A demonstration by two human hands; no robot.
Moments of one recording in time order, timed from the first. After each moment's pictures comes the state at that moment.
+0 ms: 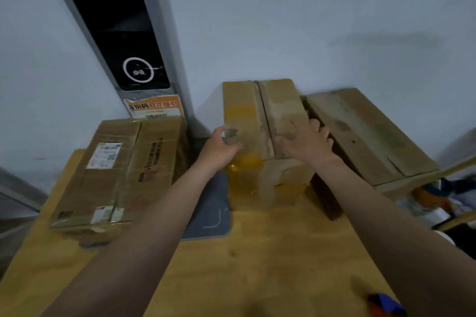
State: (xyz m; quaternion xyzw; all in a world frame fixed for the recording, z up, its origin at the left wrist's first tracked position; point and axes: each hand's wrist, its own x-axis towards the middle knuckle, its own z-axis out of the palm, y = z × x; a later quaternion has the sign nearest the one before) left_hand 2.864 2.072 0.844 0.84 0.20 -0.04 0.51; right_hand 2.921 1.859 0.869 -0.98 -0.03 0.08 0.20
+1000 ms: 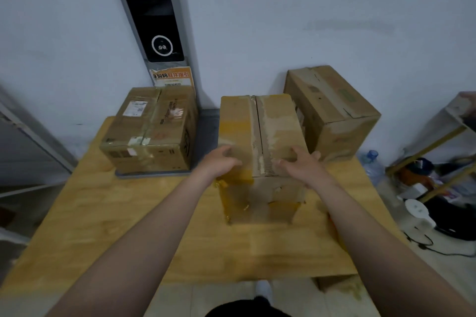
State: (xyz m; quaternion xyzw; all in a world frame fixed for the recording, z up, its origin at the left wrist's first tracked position) left_hand 2.595 1.970 0.845 0.85 0.20 -0.15 0.47; right_hand 2.637 1.735 0.849 -0.93 0.00 0.21 0.29
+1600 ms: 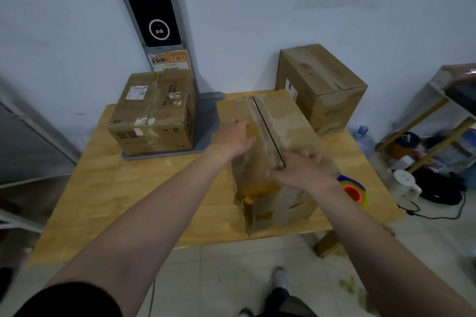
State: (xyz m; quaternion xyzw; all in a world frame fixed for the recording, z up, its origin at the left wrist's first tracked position) left_hand 2.539 1.929 0.871 0.98 0.05 -0.08 0.20; right_hand 2.512 1.737 0.859 -0.96 -0.05 0.25 0.14
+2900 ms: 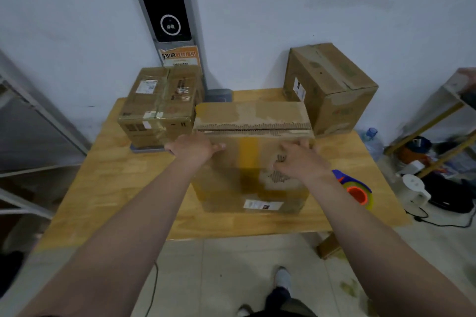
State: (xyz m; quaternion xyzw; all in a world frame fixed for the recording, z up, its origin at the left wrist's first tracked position) left_hand 2.500 1.996 0.863 0.93 0.32 -0.20 0.02; right_hand 2.530 1.745 0.841 -0.97 -0.06 0.19 0.14
